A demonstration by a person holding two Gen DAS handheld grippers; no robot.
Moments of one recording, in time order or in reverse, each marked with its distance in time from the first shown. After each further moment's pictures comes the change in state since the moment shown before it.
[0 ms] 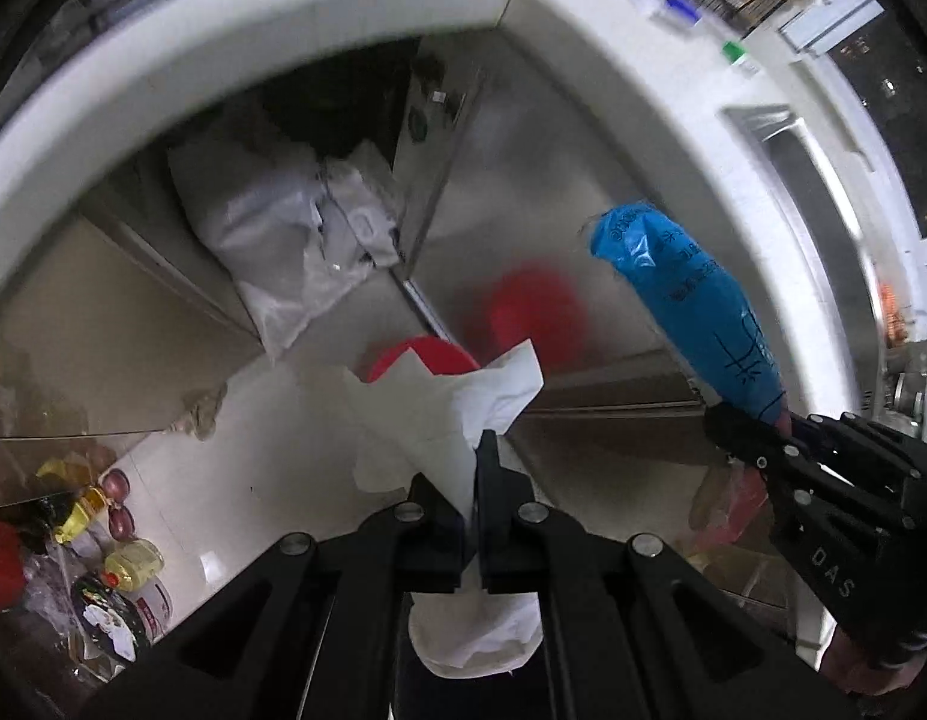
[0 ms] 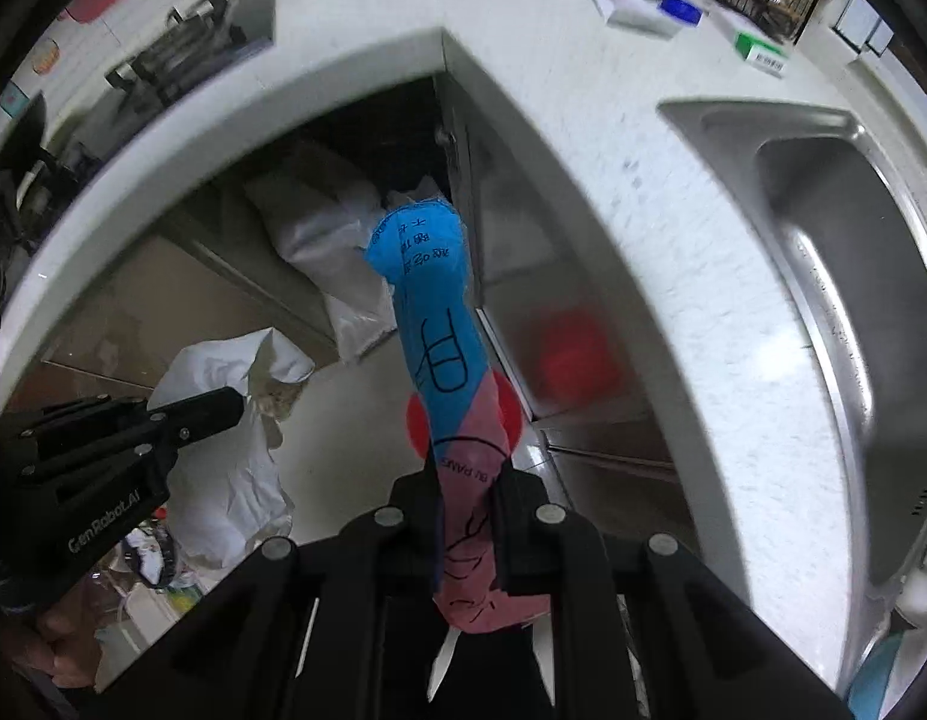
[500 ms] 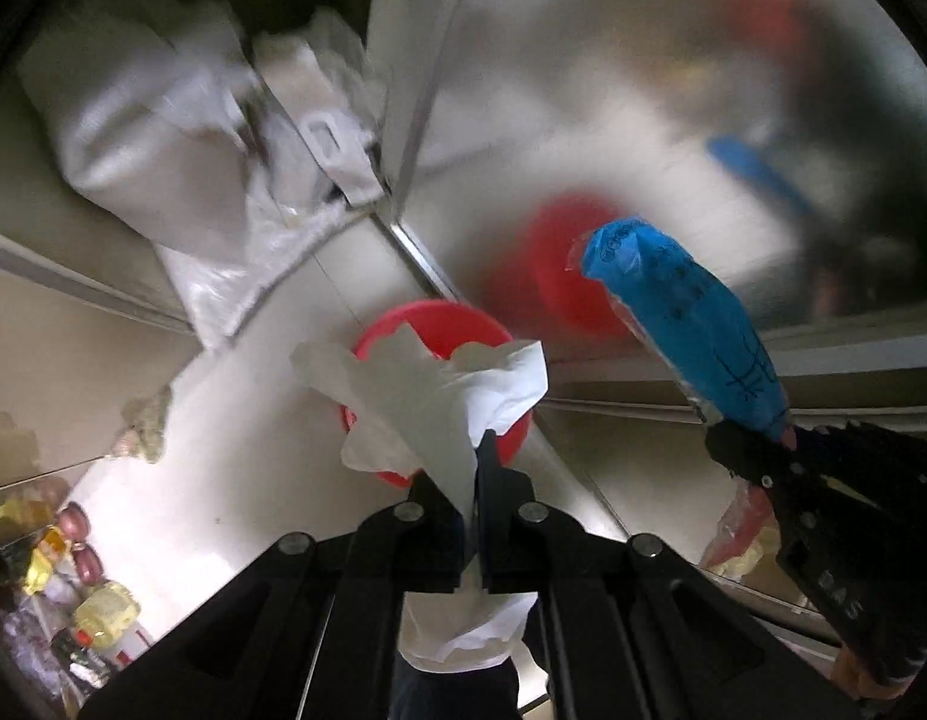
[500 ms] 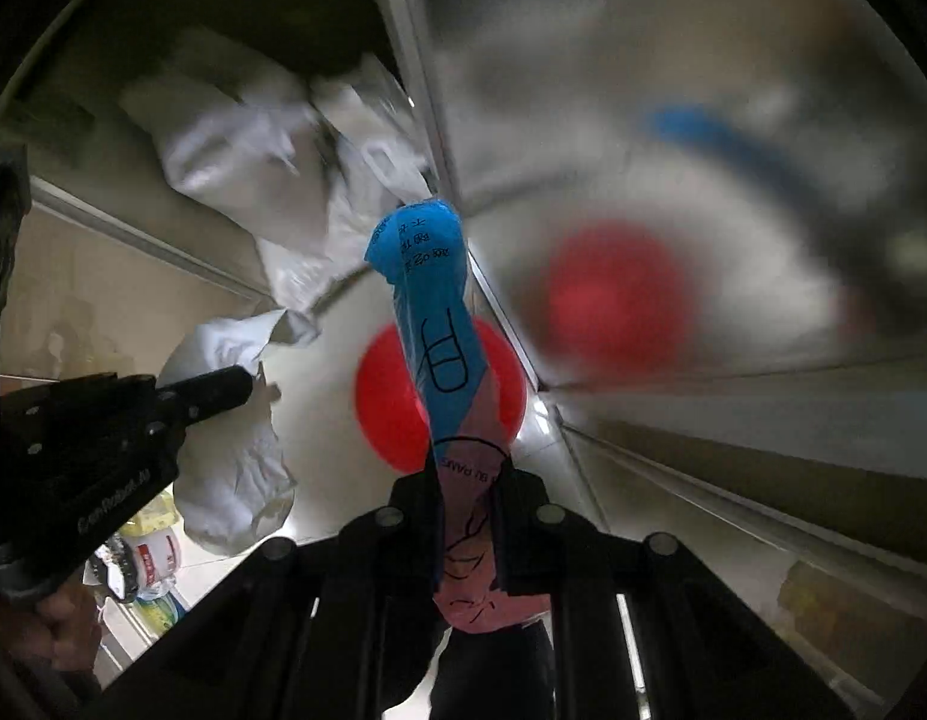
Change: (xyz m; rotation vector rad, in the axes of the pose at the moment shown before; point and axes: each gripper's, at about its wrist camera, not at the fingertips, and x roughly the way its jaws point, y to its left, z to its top) left arm 0.258 0.041 0.003 0.057 0.096 -0.012; right arm 0.261 -0.057 0.002 0.053 0.115 0.016
